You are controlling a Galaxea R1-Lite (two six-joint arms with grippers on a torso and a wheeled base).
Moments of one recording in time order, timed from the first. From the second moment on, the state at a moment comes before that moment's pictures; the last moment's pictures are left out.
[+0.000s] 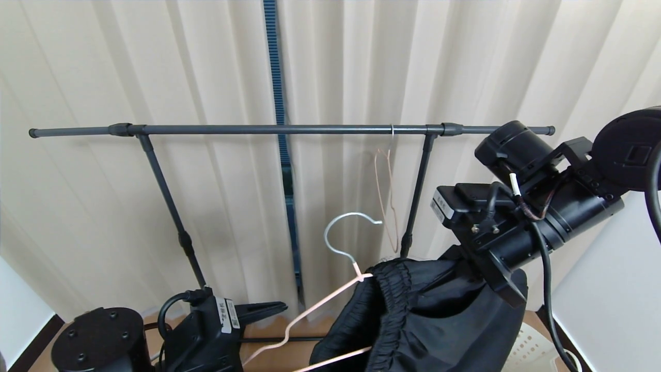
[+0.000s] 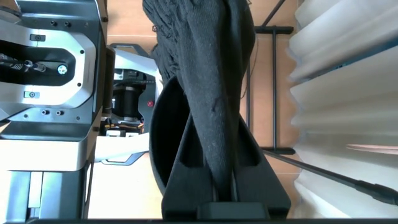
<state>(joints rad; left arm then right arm) -0.65 1.81 0.00 -1.57 -0.37 0.18 0.46 1.80 -1.46 0.84 0.66 -0.94</state>
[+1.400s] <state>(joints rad) -0.61 1.62 -0.33 -0.83 -0.27 -0.30 0.45 1.49 -0.74 -0.21 0.41 -0.54</state>
